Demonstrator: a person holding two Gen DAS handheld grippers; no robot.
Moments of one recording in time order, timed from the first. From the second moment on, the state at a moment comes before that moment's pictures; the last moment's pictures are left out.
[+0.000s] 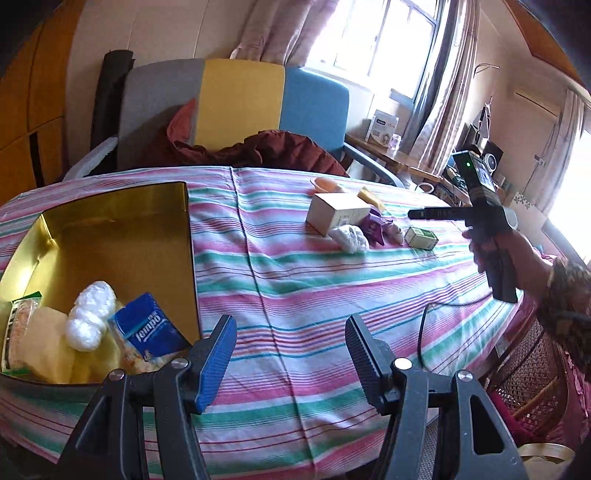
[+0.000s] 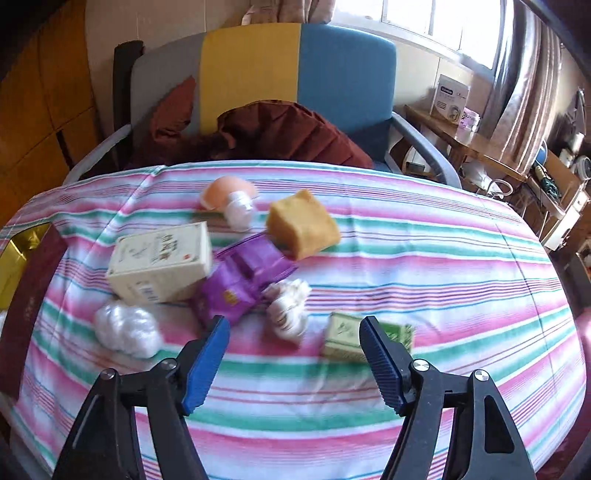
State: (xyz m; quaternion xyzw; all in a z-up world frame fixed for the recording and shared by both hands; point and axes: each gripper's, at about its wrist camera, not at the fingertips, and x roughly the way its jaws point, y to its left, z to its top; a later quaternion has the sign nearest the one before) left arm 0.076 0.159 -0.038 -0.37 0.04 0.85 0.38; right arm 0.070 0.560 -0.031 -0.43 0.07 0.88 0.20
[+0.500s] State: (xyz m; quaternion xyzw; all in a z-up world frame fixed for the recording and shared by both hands) left arm 0.081 0.174 -0.043 -0.39 0.06 0.84 0.39; right arm 0.071 0.629 -0.074 -0.49 0.24 0.83 0.13
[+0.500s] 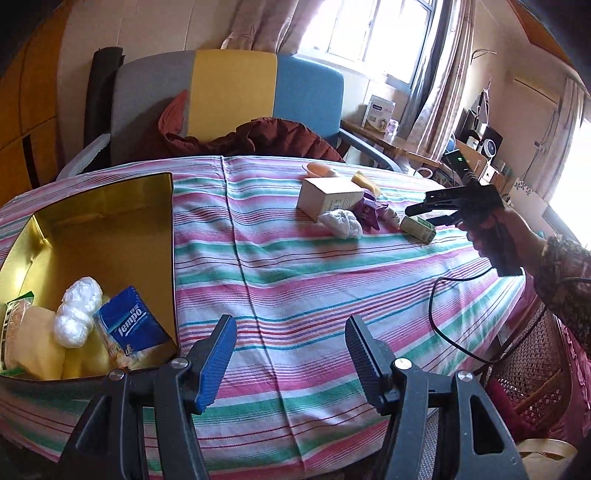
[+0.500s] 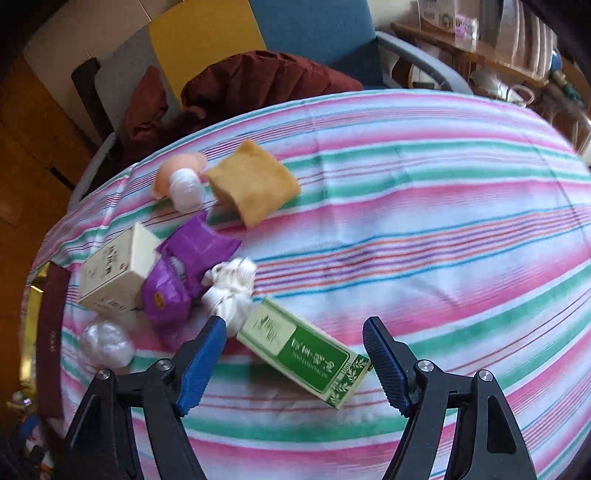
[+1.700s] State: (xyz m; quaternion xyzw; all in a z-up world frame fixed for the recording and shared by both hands) left arm 0.018 0.340 -0.061 -0.43 0.12 0.80 0.40; right arm 0.087 0.544 -0.092 -0.50 0.14 0.85 0.11
